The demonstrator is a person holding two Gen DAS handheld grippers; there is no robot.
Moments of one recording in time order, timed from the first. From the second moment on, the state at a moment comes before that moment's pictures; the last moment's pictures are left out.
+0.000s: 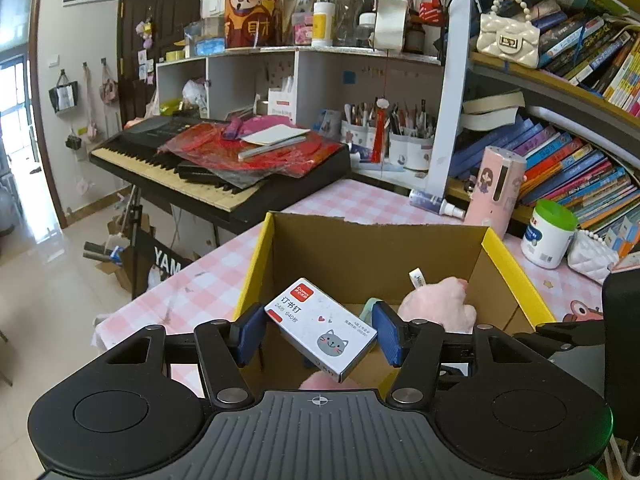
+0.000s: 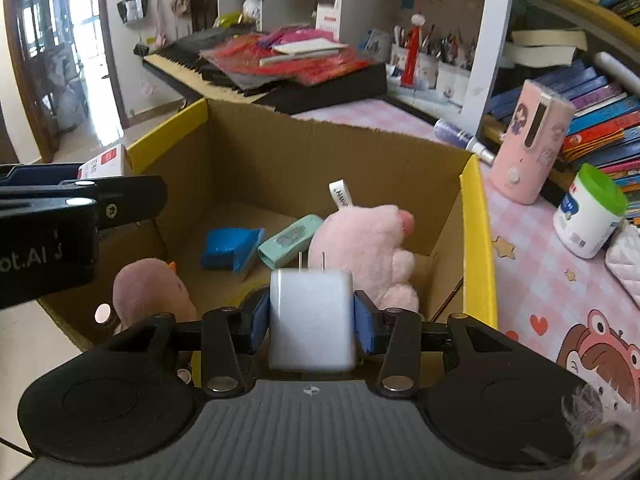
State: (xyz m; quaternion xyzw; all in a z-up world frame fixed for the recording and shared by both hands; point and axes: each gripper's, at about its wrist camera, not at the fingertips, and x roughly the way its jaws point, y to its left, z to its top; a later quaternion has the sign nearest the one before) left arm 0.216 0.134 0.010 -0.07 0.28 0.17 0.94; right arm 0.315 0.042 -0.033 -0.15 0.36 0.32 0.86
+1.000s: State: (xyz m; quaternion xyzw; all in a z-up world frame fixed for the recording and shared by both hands) left arm 0.238 0.124 -0.014 -0.08 0.33 0.17 0.93; right arm 0.278 0.006 -0.005 -0.14 0.29 0.29 0.90
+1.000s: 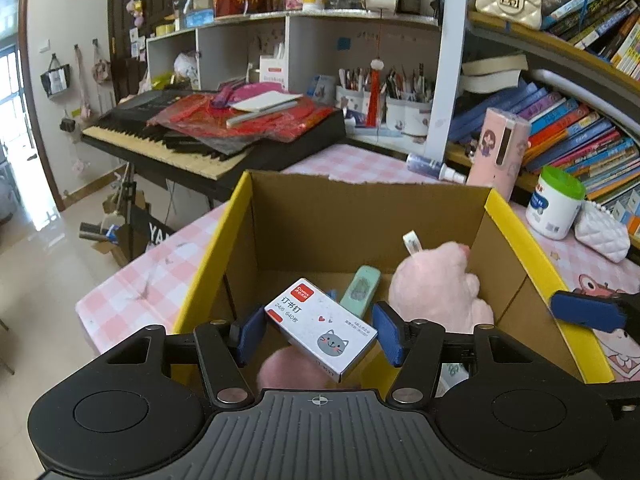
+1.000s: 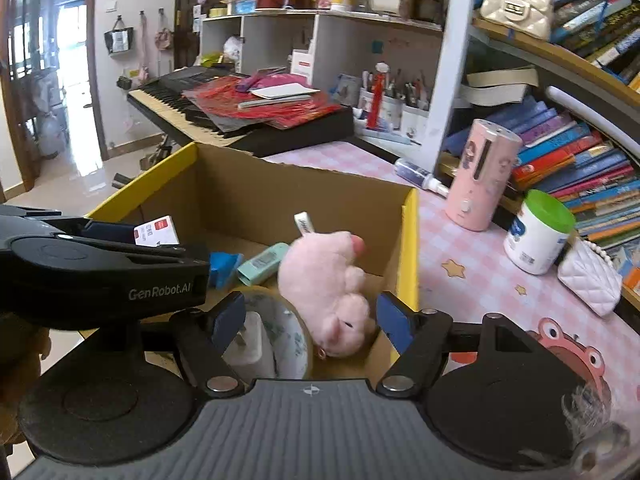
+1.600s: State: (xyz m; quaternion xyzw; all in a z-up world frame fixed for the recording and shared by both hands) left arm 0.201 0.105 0.009 -0.07 0.28 0.16 0.94; right arm 0.235 -0.022 0.011 -0.12 0.26 0.25 0.93
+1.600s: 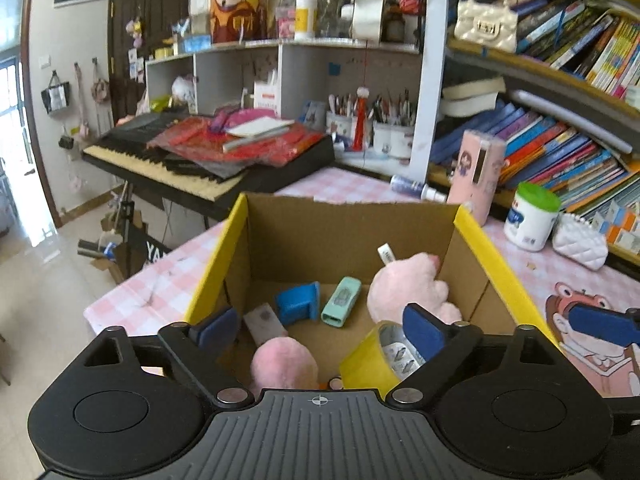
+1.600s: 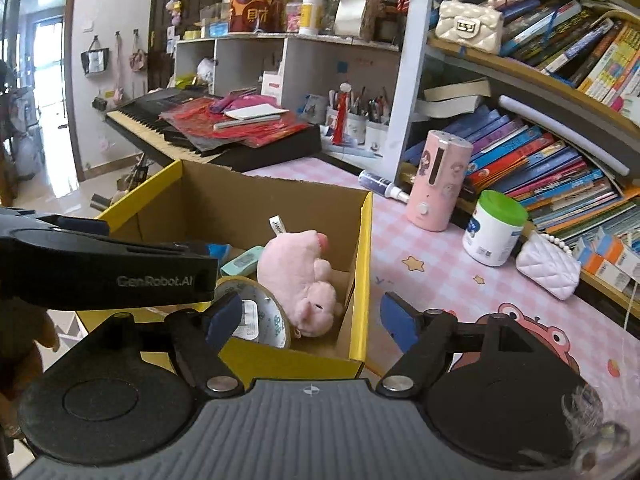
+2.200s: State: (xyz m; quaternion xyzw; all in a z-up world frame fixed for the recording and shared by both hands) left arm 0.115 0.113 0.017 -0.09 0.27 0.16 0.95; right arm 0.177 -0.014 0.000 -0.10 0.29 0.14 0.94
